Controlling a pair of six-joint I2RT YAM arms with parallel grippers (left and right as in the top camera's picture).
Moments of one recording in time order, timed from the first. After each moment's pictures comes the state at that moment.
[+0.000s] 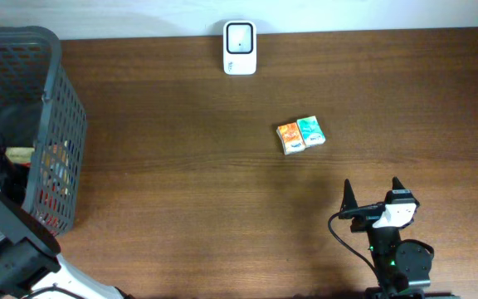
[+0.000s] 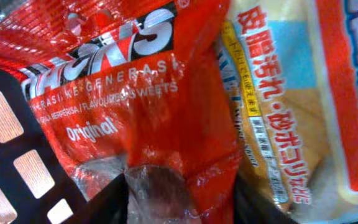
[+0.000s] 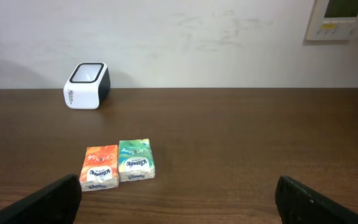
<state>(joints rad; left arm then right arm) 0.68 1.98 1.49 -1.08 -0.21 -0.56 0.02 0.01 0.01 -0.08 0.00 0.03</state>
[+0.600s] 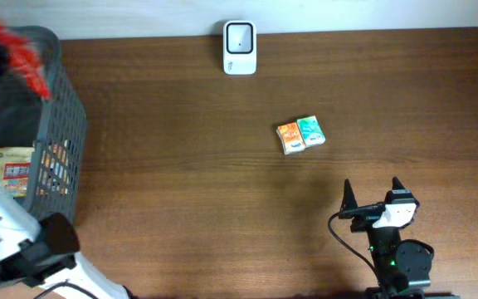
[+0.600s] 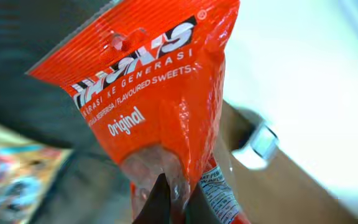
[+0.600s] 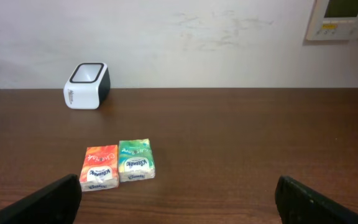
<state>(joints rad) 0.46 1.96 2.63 -1.49 0.40 -0.36 0.02 0.01 0.01 -0.08 0.00 0.03</state>
